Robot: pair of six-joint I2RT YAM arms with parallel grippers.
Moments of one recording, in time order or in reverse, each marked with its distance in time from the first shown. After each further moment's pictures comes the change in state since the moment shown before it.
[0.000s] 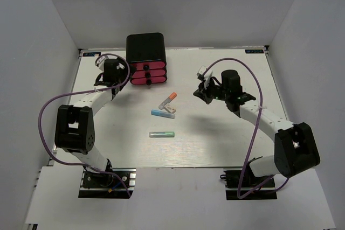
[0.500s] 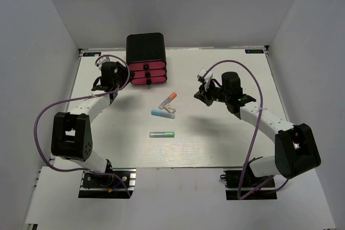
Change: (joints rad) left arm -0.001 -0.078 -0.053 0.028 0.038 0.085; right arm -0.001 -0.014 -0.035 0.000 0.001 -0.002
